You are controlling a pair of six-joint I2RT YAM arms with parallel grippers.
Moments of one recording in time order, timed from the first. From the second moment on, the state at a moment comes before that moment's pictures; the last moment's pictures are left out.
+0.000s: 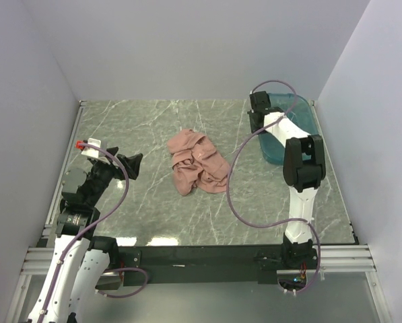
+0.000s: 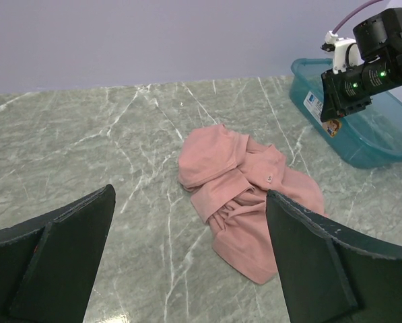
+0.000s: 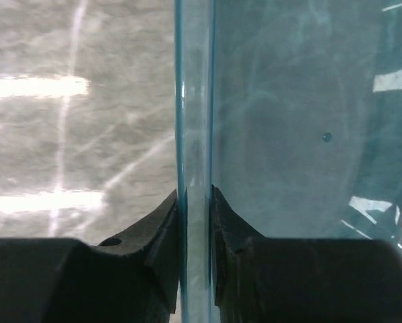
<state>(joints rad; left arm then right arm) -0.11 0.51 0.59 -0.06 0.26 -0.20 0.19 2.12 1.69 -0.52 0.28 0.03</state>
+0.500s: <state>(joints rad) -0.11 0.53 0.59 -0.06 0.28 -0.20 0.02 2.12 1.71 -0.50 0.21 -0.18</state>
